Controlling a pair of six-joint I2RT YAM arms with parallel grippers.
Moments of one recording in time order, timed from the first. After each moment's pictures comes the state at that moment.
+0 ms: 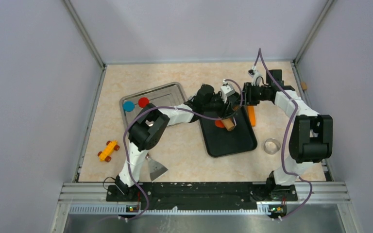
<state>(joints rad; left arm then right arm) -0.75 2.18 1.45 0.42 0.61 -0.10 0.04 1.67 1.19 -0.45 -0.73 0.03</state>
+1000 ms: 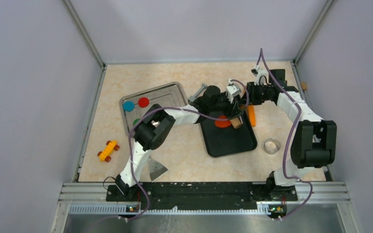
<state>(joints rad) -0.80 2.27 1.56 0.47 0.55 -0.12 0.03 1.60 1.17 -0.44 -0.57 -0.02</state>
